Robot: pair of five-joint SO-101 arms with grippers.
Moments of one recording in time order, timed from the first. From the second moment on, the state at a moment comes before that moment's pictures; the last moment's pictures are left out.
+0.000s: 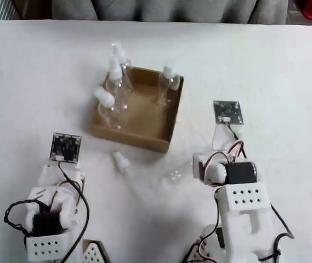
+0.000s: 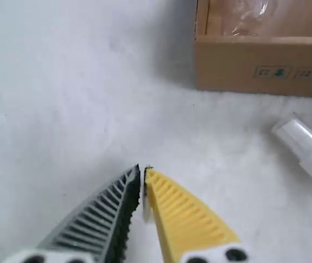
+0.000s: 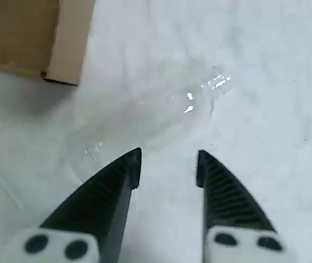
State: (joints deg) left arm -12.3 -103.2 97.1 60.9 -11.6; right arm -8.2 -51.9 57.2 68.6 -5.8
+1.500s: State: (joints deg) left arm -12.3 -103.2 97.1 60.9 -11.6; right arm -9.6 -19.3 55.6 43.4 -32.6
